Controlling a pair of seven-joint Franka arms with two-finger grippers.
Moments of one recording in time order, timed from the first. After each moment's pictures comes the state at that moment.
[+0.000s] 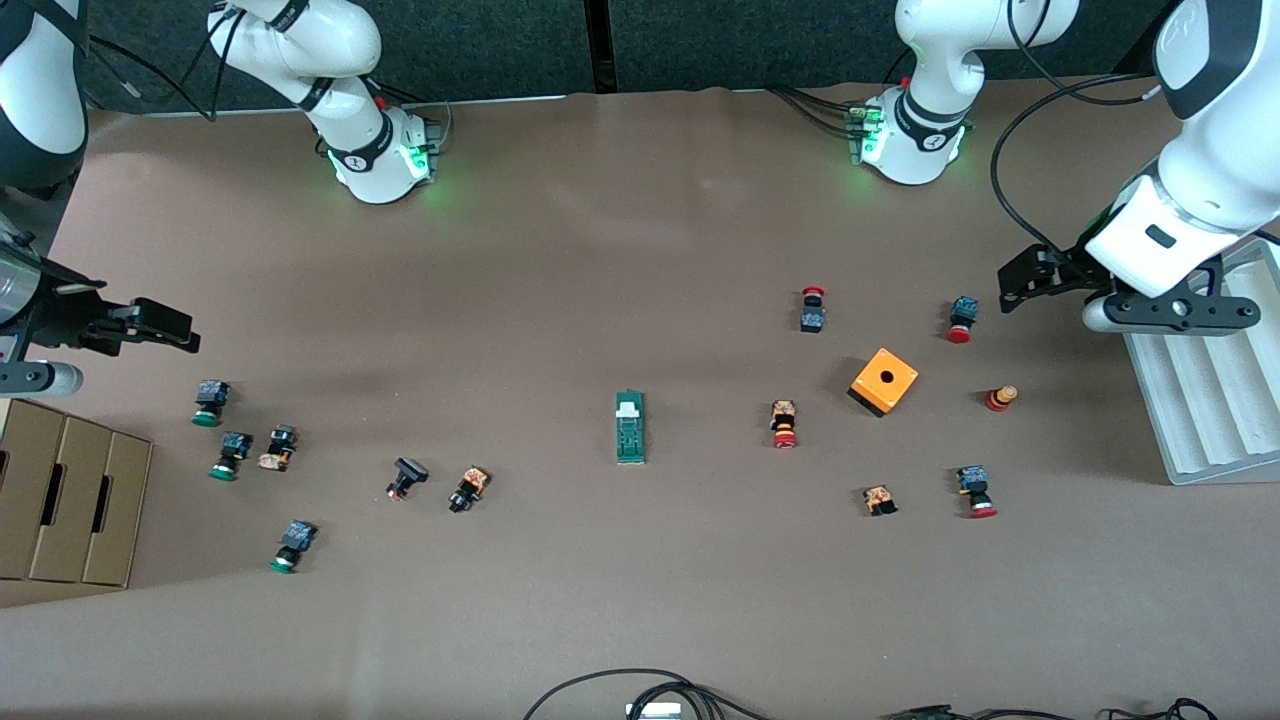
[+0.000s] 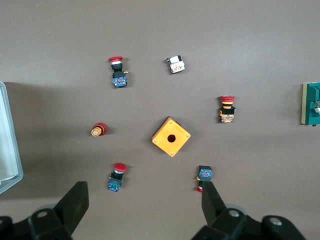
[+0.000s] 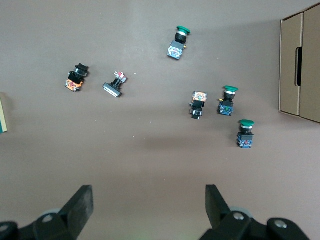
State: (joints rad) left arm -0.04 -0.04 -0.10 -1.71 -0.04 1.66 -0.08; right arm -0.12 0.07 0.08 -1.57 0.02 1.56 -0.02
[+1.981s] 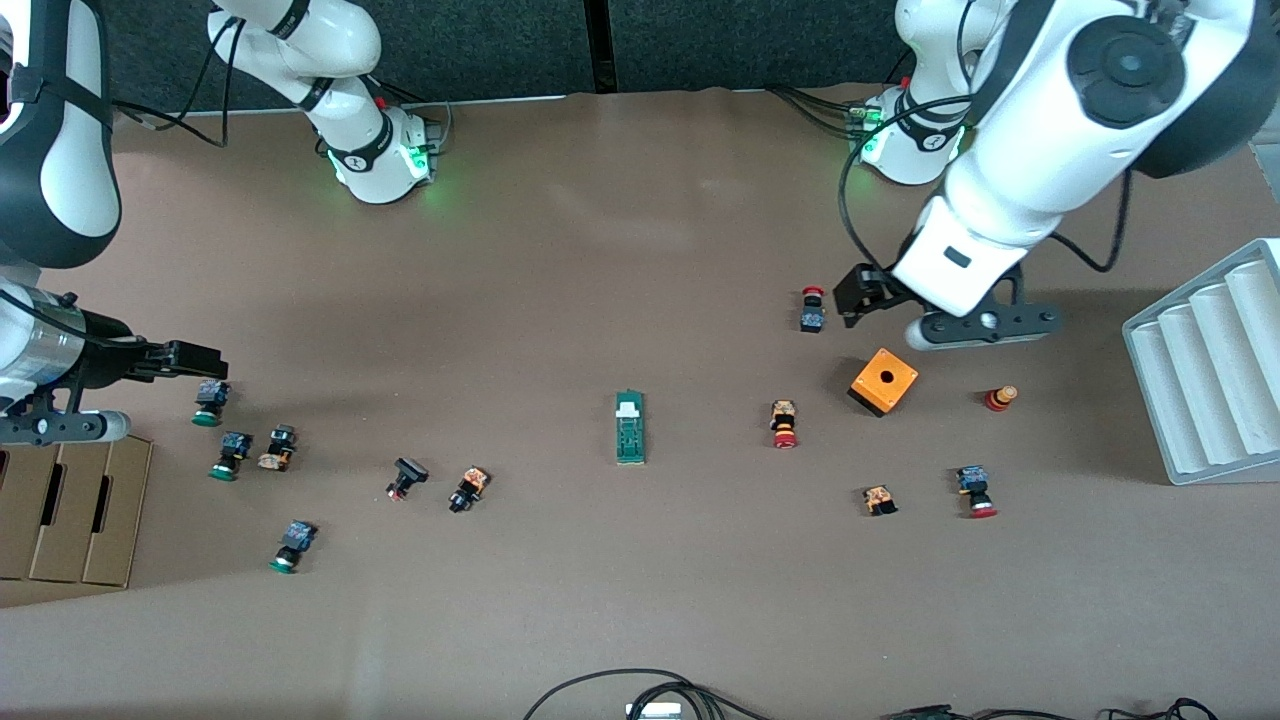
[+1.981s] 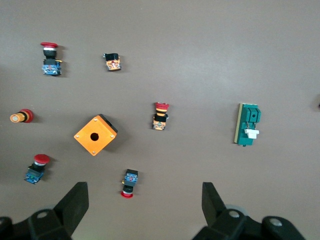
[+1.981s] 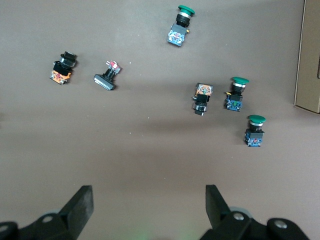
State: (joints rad) left arm -0.07 0.12 -0.37 -1.55 -0.04 1.69 -0.55; right arm -0.12 0.18 0.07 -1.57 0.02 1.57 -0.02
